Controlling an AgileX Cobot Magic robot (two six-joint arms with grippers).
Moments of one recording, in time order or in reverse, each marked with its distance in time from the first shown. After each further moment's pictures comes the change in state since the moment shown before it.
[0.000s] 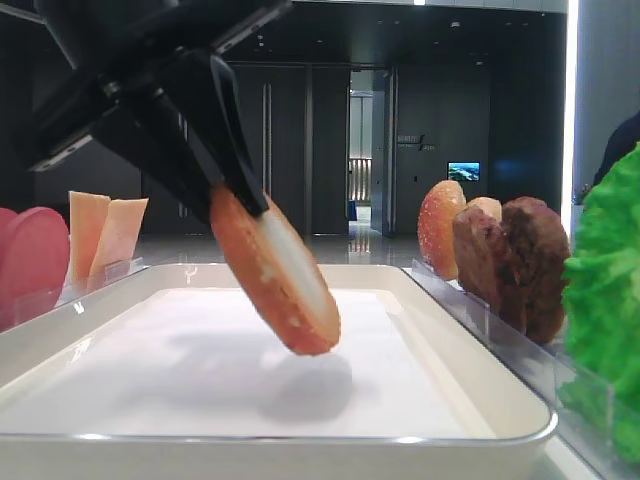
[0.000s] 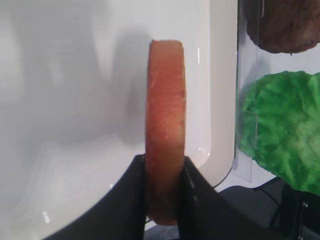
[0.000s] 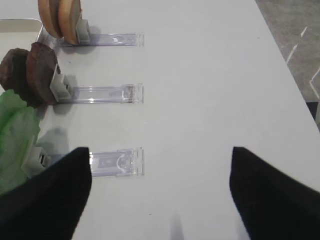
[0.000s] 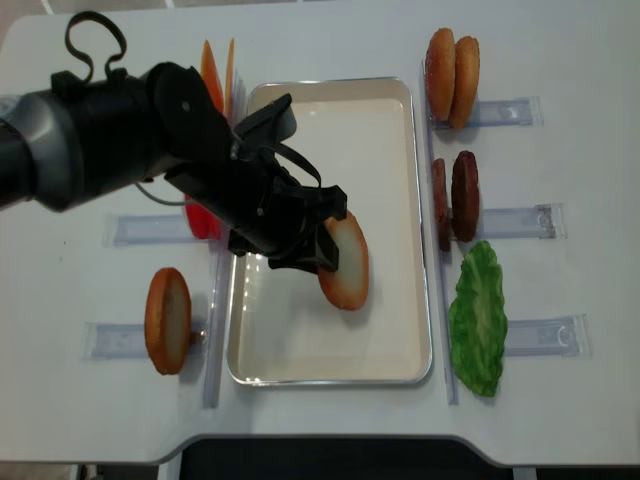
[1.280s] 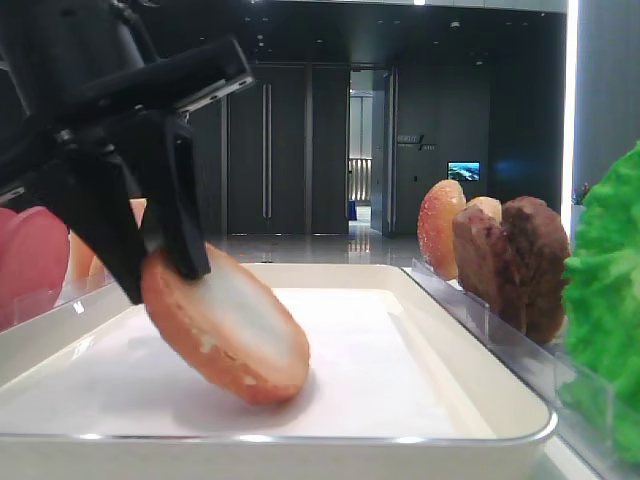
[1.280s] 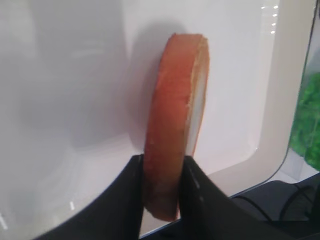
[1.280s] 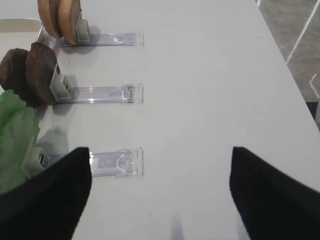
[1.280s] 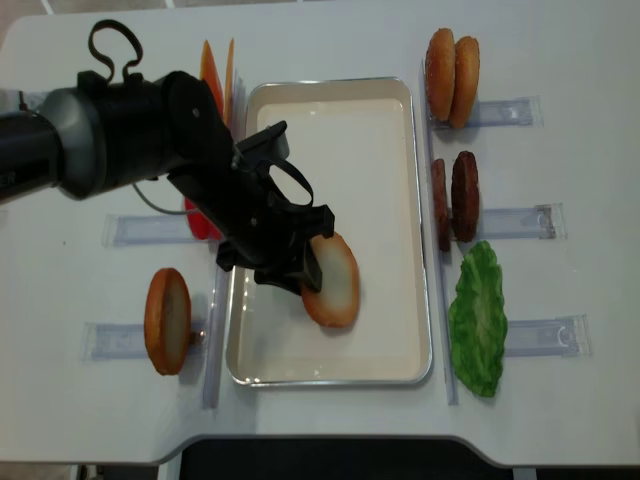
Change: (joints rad) left arm 0.050 0.064 -0.003 0.090 0.088 -0.046; right arm 0.000 0.000 0.000 0.000 0.000 0.000
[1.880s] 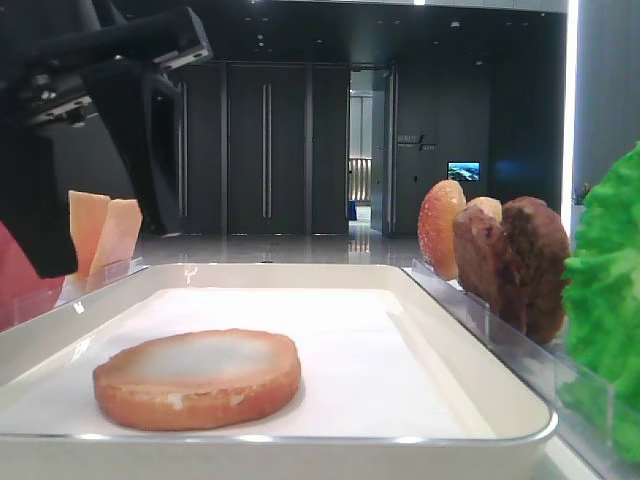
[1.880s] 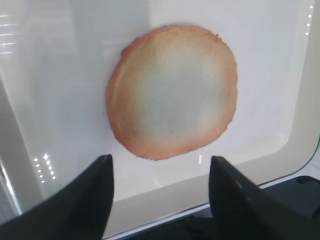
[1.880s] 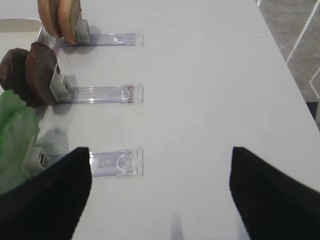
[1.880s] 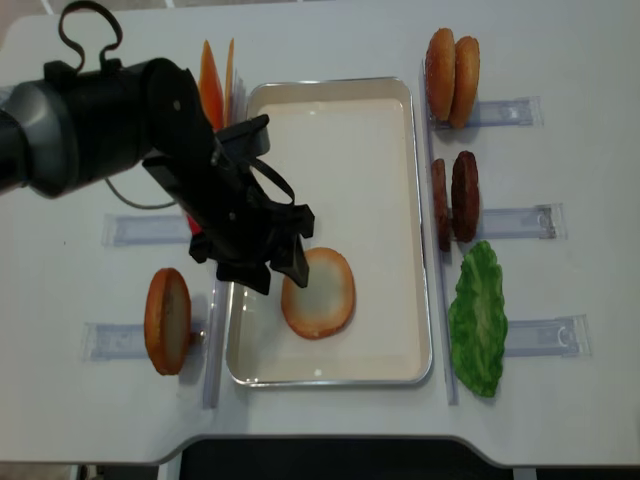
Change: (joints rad) left arm 0.015 -0.068 0.000 0.150 0.056 -0.097; right arm 0.000 0.000 0.000 0.000 0.000 0.000
